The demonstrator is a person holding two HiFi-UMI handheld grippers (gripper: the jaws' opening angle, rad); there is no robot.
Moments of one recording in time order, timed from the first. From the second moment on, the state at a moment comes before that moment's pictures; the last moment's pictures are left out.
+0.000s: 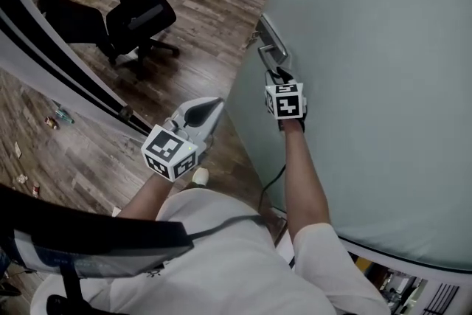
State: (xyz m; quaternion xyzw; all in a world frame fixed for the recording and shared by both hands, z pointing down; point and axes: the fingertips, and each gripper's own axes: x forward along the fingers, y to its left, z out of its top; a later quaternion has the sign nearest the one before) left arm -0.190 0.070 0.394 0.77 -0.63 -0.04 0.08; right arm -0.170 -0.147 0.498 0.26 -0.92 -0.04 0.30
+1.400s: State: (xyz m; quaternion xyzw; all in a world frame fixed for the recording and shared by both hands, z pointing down) left arm -0.167 0.232 0.397 0.64 -0.76 -0.04 0.07; right arm -0.206 -0.009 0.502 0.16 -0.95 -0.07 0.27
